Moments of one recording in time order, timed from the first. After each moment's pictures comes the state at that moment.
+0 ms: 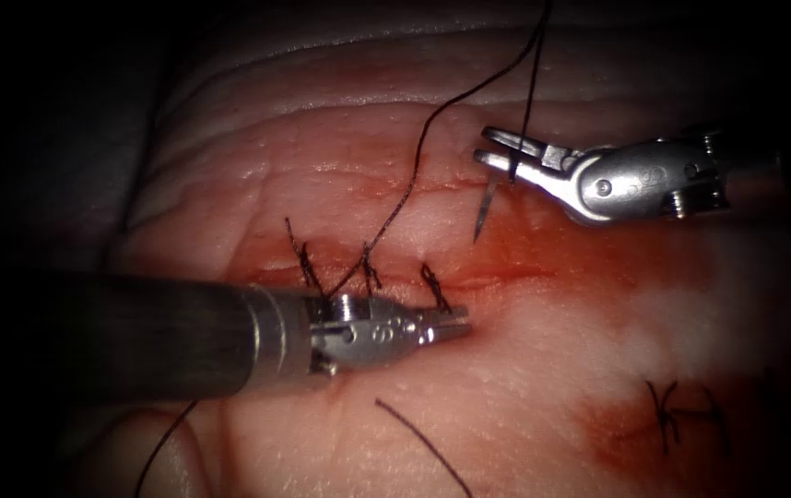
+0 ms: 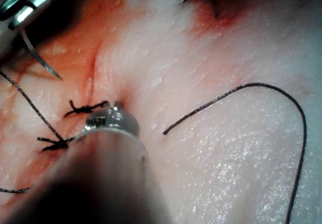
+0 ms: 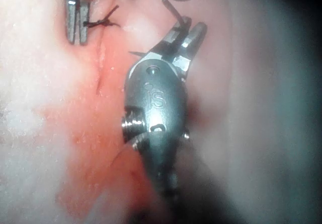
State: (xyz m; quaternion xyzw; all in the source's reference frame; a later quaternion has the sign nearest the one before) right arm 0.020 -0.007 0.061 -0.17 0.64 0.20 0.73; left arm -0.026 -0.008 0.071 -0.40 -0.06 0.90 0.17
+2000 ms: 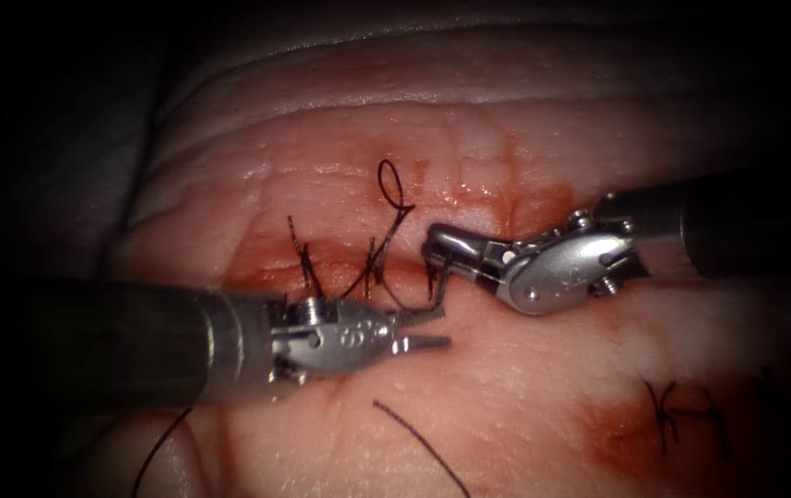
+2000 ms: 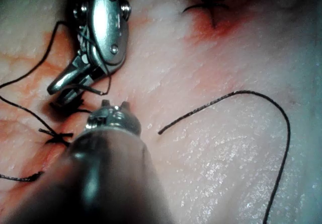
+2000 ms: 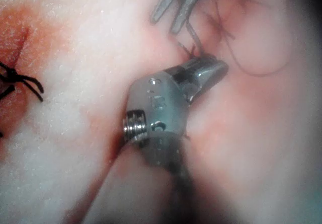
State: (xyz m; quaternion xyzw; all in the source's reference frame) right arm 0.022 -0.018 0.070 -0.24 0.58 0.01 0.78; left arm -0.024 -0.007 0.068 -0.41 -0.09 0.89 0.19
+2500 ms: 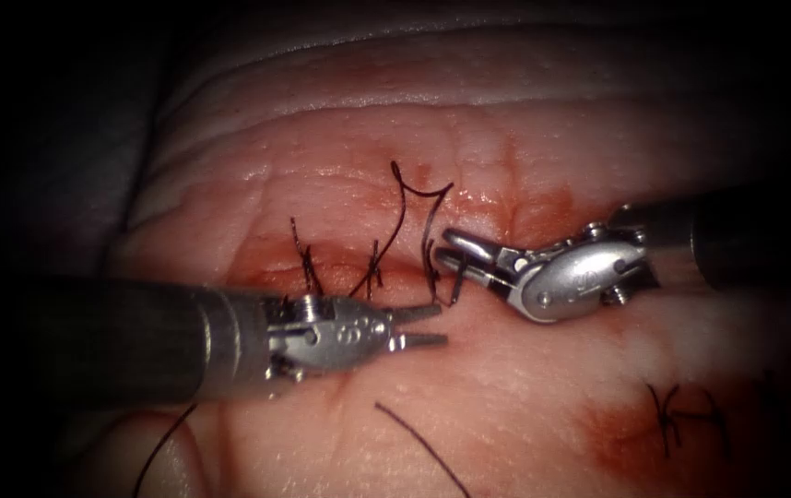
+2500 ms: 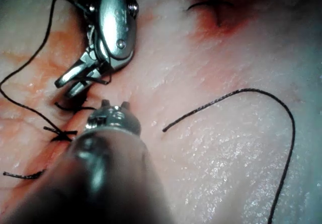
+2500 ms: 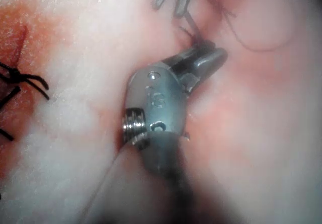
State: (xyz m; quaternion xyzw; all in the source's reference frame) right arm 0.021 -0.019 0.070 -0.18 0.57 0.04 0.80; left arm -0.024 -0.006 0.068 -0.41 -0.09 0.89 0.19
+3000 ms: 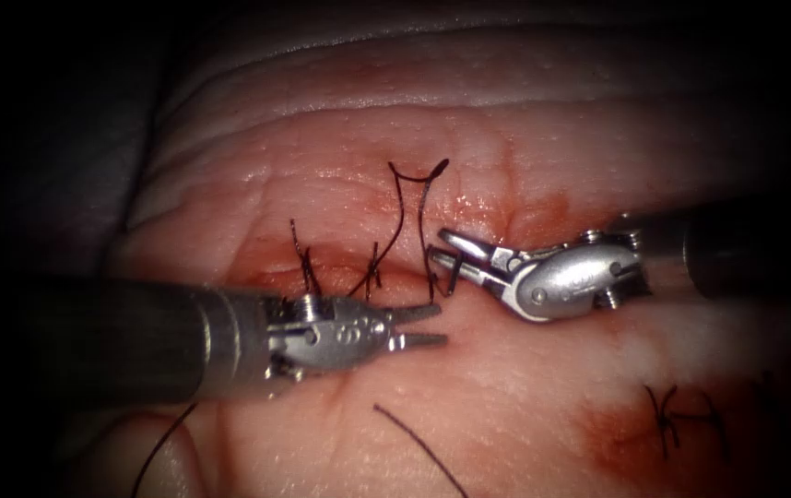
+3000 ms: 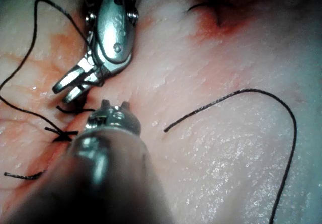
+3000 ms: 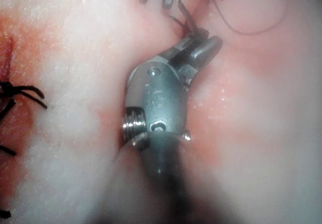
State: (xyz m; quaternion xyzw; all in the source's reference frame) right arm 0.021 -0.020 0.072 -0.14 0.56 0.06 0.82; left arm -0.024 -0.006 0.068 -0.41 -0.09 0.89 0.19
